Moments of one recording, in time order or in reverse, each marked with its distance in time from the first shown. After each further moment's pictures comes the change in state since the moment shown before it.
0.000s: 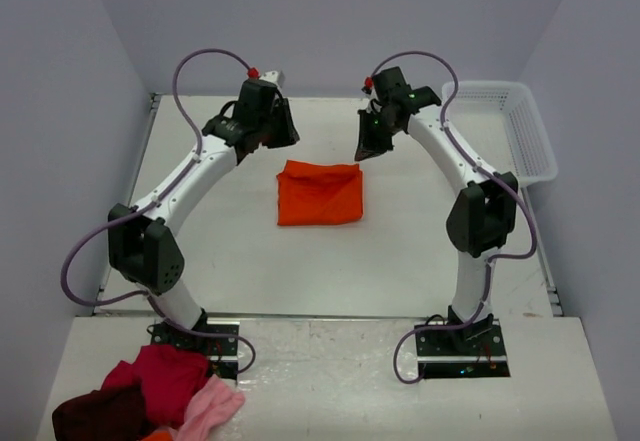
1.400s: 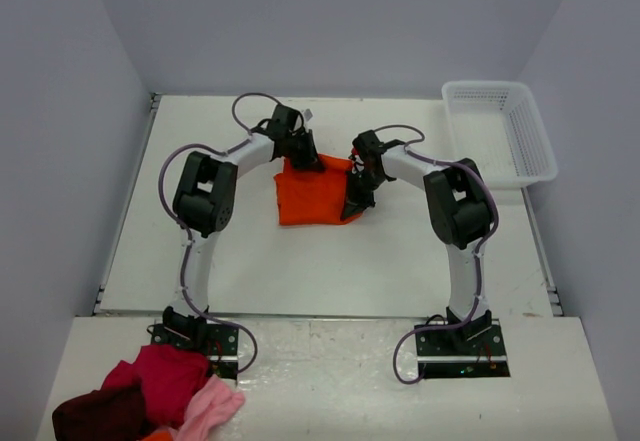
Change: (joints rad) left arm 0.046 0.576 0.120 0.208 0.440 -0.088; right arm 0.069 0.111 -0.470 0.291 -0.196 0.192
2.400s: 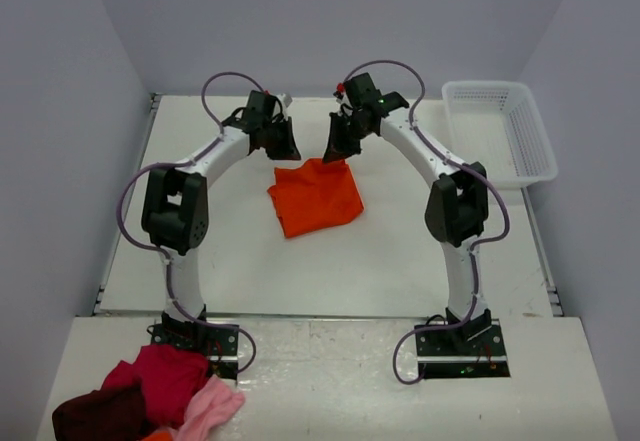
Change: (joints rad) left arm 0.066 -0.255 -0.090 -0.111 -0.135 0.163; right arm 0.024 0.005 0.495 -0.187 0.051 -0.045
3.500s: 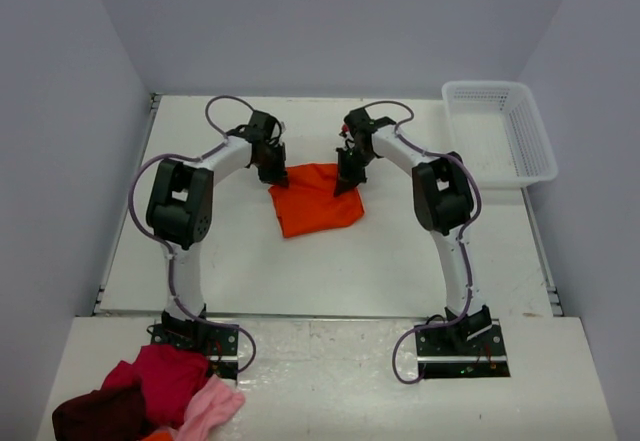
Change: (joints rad) left arm 0.005 0.042 -0.112 -0.087 -0.079 0.008; right arm -0.040 0.225 -0.065 0.019 0.002 -0.029
